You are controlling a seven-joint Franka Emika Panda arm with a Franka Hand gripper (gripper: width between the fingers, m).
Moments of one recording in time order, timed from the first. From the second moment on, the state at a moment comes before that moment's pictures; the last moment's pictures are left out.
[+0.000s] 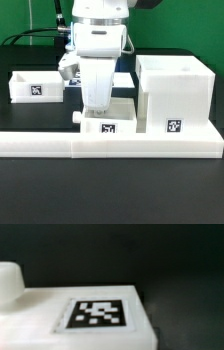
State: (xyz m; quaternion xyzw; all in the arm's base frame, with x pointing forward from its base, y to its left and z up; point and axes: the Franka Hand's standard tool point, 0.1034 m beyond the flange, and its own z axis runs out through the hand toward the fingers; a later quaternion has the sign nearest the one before) arm 0.541 -0.013 0.013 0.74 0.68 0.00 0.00
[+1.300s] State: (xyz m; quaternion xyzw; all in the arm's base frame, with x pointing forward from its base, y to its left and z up) arm 0.541 0.005 0.013 0.75 0.66 0.01 0.00
